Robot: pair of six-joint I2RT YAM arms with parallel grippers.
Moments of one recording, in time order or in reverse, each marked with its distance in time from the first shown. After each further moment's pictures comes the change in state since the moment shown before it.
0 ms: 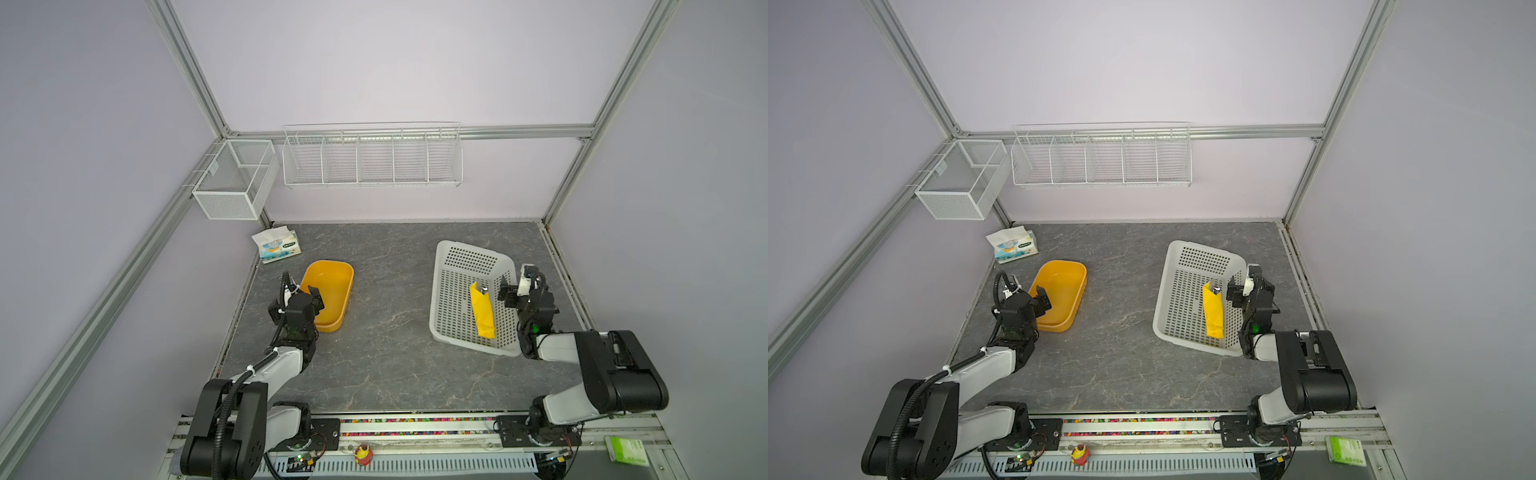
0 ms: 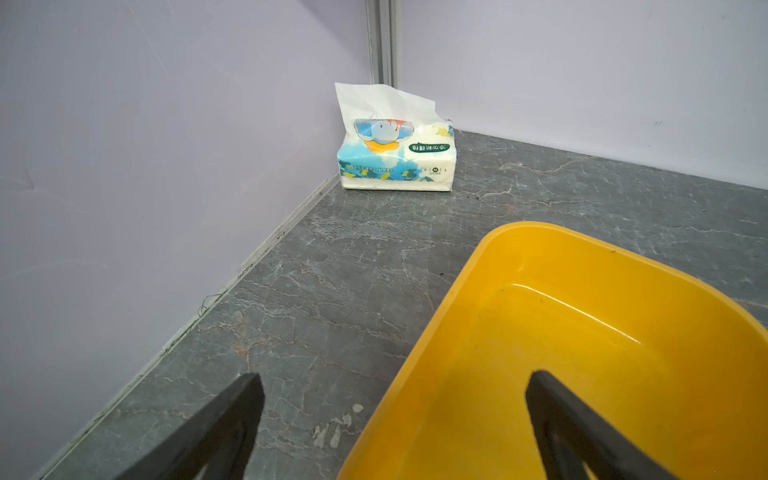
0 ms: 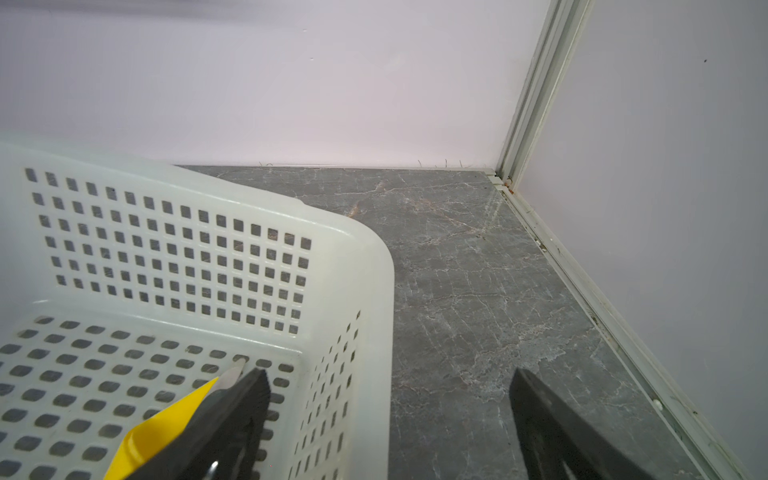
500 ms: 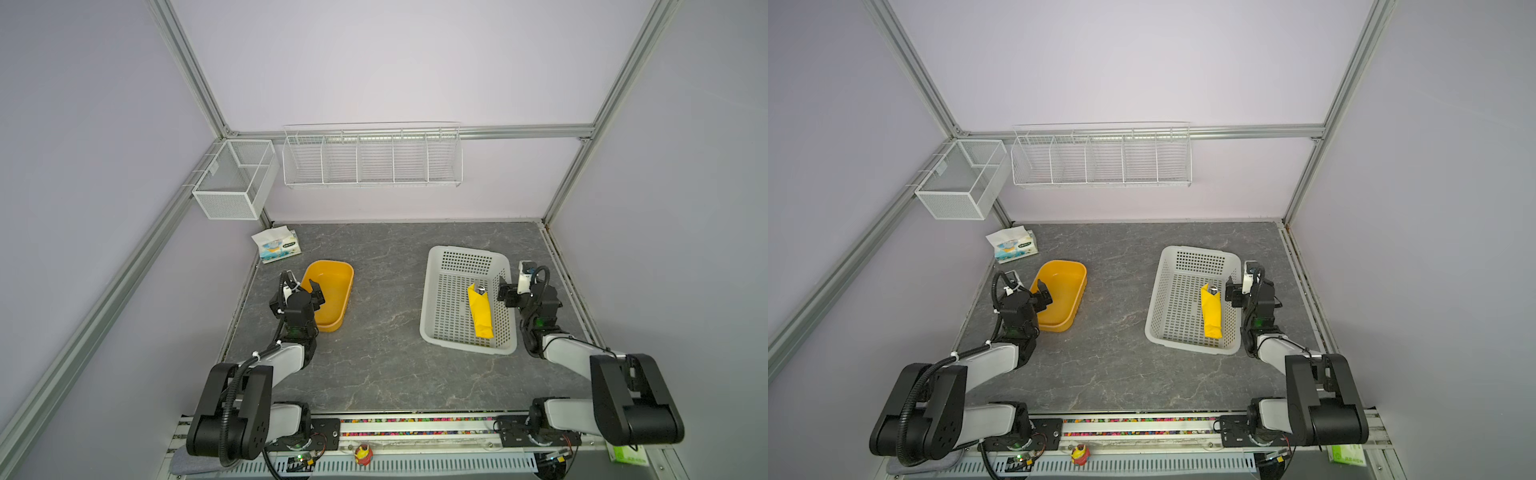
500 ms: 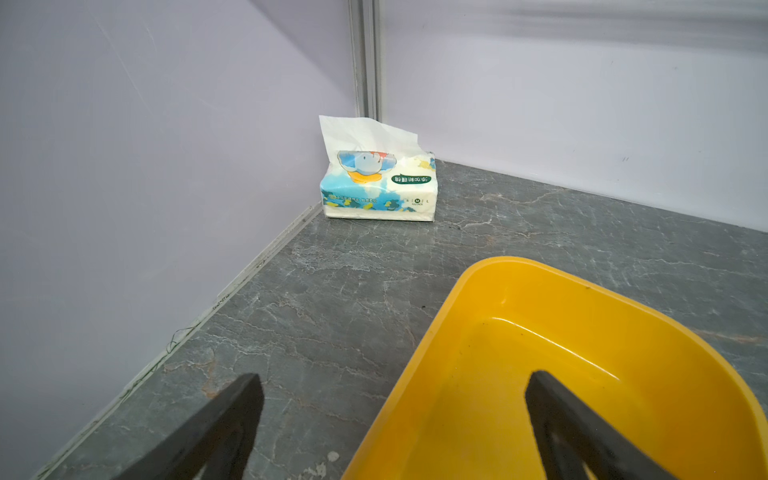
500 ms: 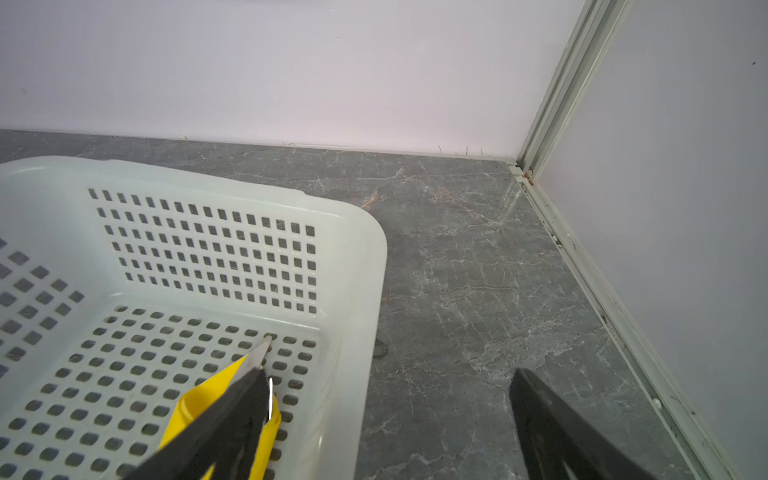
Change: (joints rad) left arm 0.015 0.086 0.000 0.165 0.046 0.030; right arm 0.002 -0.192 0.097 -0.399 -0.057 0.005
